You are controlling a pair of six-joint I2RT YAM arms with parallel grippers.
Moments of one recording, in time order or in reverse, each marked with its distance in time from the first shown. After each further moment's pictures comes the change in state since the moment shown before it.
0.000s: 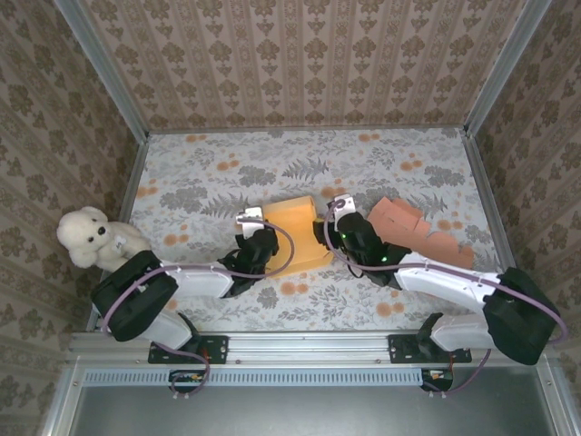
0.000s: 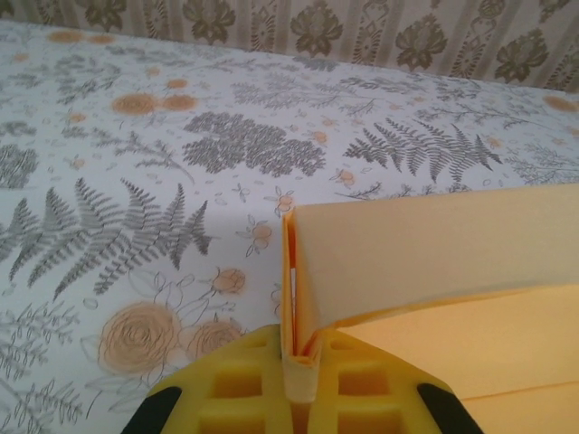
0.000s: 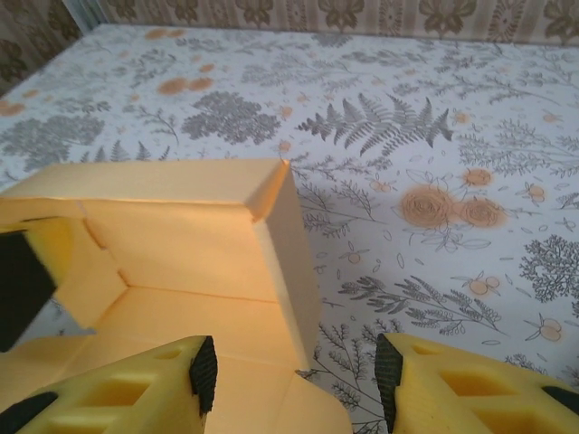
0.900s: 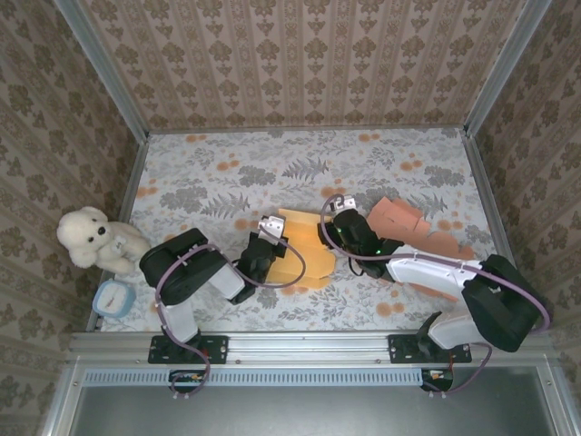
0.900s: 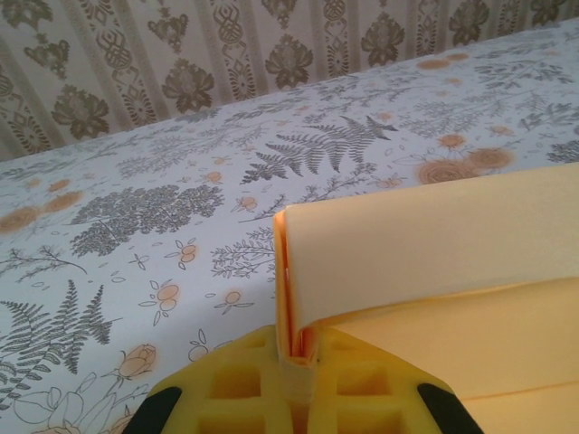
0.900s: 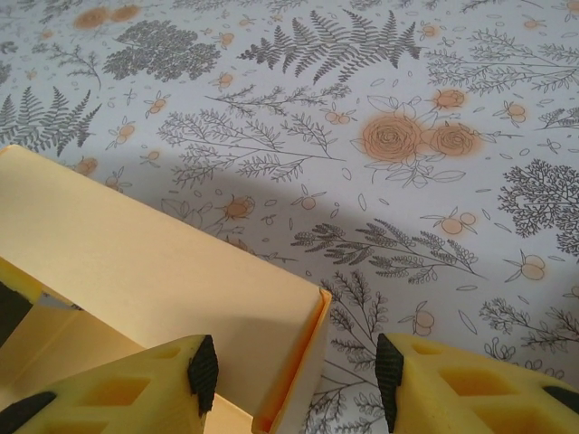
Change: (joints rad) left arm 0.023 0.341 -0.077 0.652 0.203 0.481; right arm -0.066 0.147 0.017 -0.023 -0.024 0.059
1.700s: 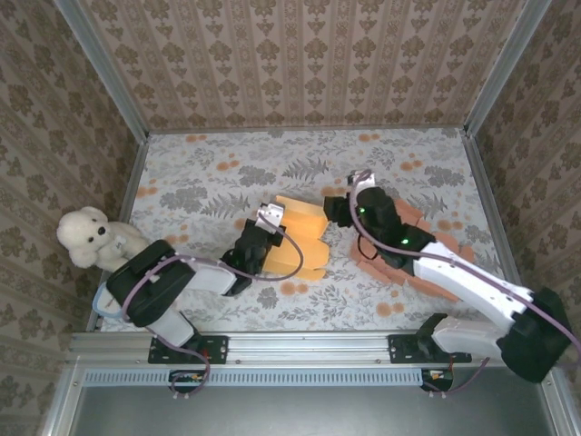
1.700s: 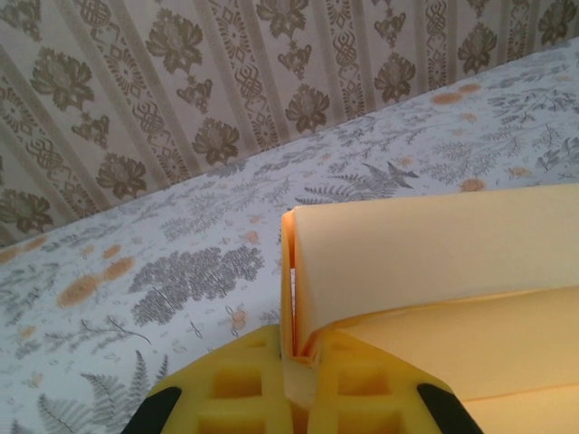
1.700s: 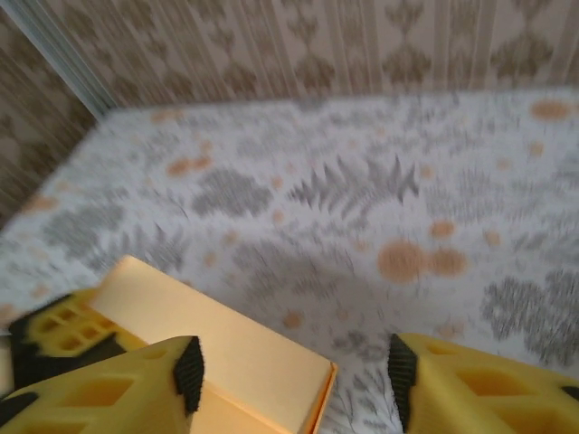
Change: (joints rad) left arm 0.049 -0.273 0.076 -0.317 0.041 0.135; right arm -0.071 -0.277 0.191 -0.229 -0.073 0.012
